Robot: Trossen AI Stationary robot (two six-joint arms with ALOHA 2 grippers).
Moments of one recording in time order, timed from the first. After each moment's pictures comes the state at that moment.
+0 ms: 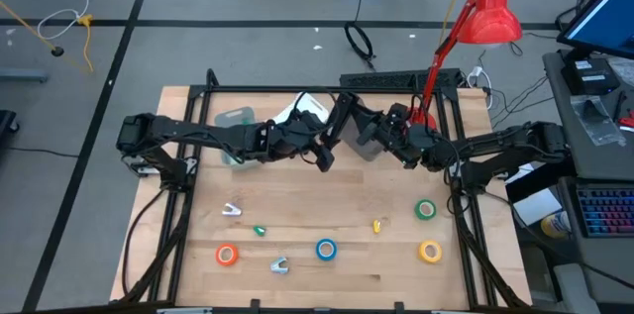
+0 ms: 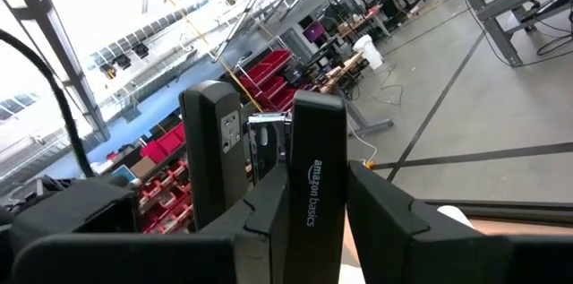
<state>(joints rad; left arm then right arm) 0.01 1.62 1.29 -0.12 -0.44 -0.34 -0.04 1.29 0.67 0.80 0.68 0.62</state>
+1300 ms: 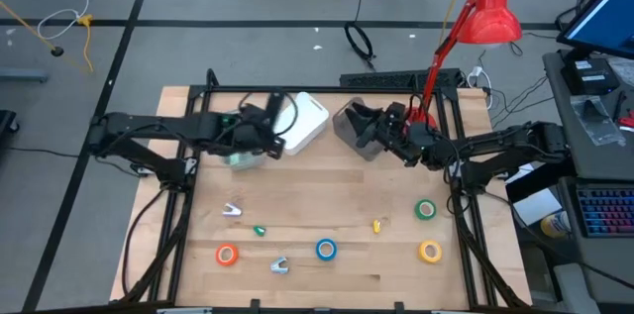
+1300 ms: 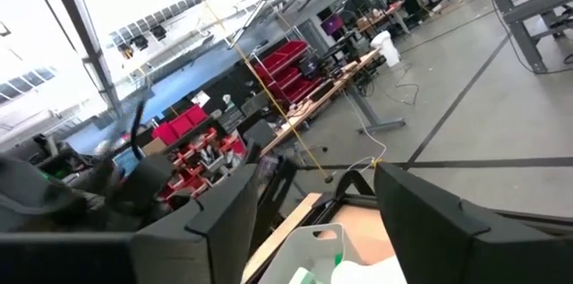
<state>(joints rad) 0.00 1.34 1.29 -1.07 -0.56 -0.99 -0.05 1.29 0.67 0.80 0.59 0.56</state>
